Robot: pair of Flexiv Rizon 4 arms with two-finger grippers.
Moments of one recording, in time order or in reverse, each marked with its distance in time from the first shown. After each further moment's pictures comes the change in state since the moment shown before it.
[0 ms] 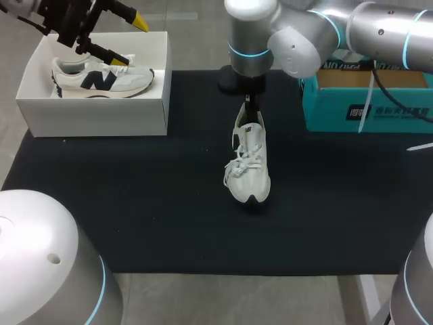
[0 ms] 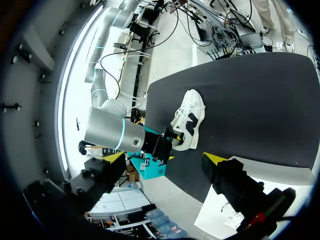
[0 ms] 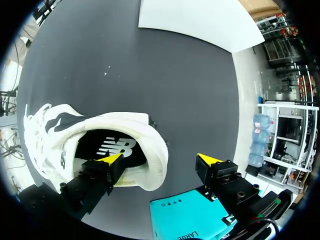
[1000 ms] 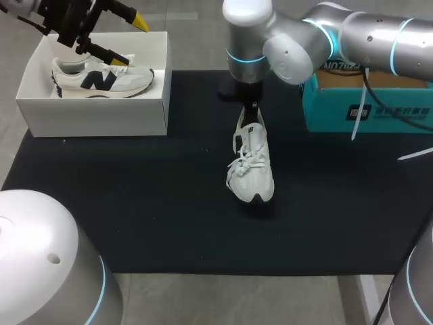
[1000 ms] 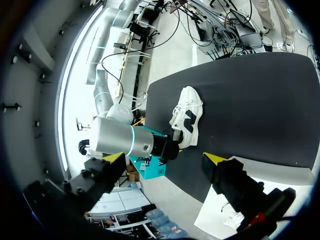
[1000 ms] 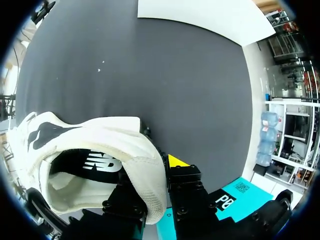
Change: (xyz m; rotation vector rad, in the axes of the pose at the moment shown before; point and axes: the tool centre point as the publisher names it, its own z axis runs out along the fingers) left arm 0.000 0.000 0.000 0.000 0.000 0.000; right arm 0.007 0.004 0.030 0.010 0.067 0.024
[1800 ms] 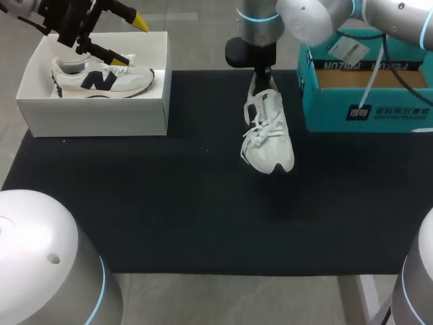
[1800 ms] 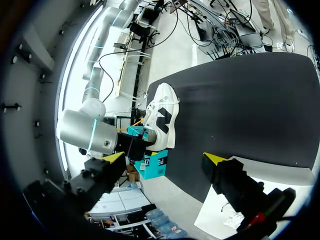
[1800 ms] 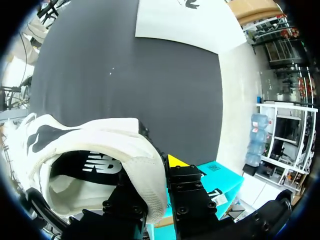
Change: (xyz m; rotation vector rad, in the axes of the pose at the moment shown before) left arm 0.000 0.000 0.000 0.000 0.000 0.000; right arm -0.036 -0.034 -0.115 0.002 -0.066 -0.054
